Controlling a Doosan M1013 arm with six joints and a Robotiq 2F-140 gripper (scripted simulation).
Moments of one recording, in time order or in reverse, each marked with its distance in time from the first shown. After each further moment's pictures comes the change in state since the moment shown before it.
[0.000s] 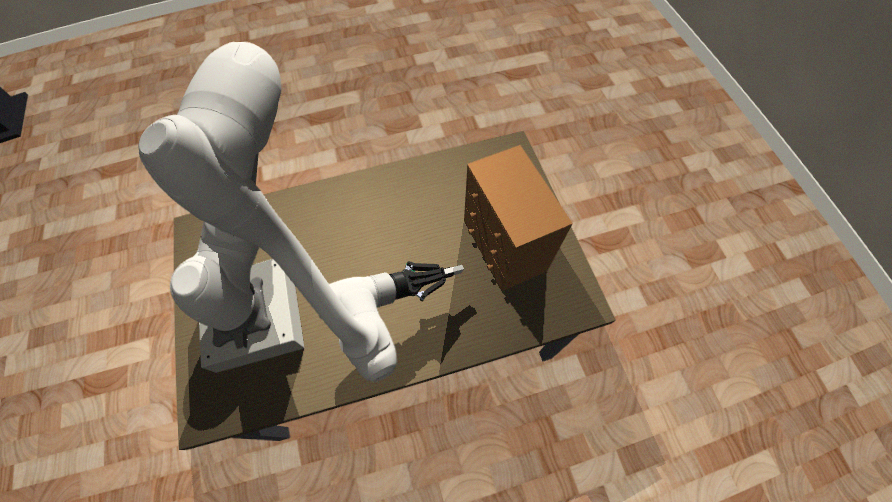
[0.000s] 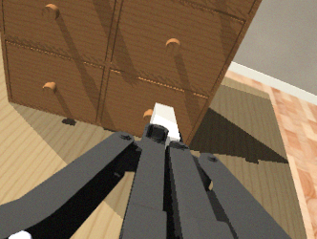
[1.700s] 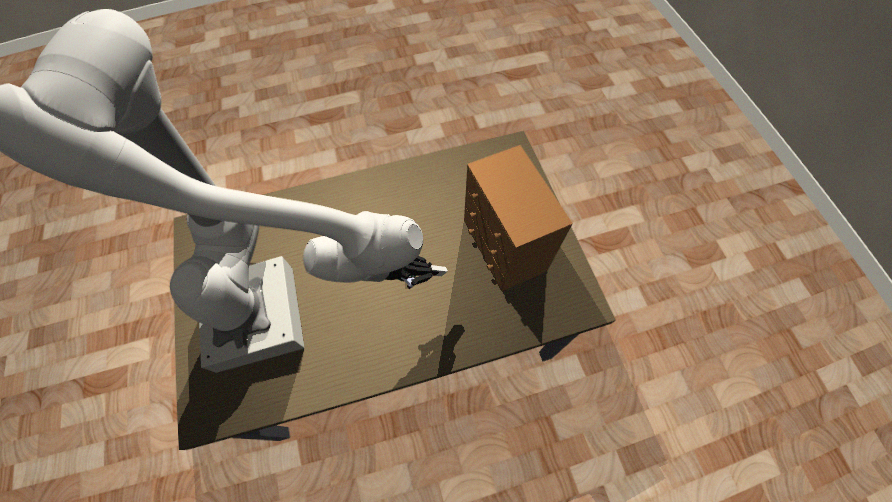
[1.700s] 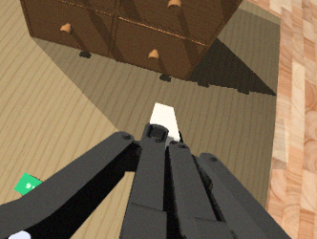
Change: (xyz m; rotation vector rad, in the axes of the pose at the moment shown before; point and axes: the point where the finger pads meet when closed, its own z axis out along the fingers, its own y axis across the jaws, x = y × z) arm 0.036 0.001 -0.069 -0.057 -0.466 -0.029
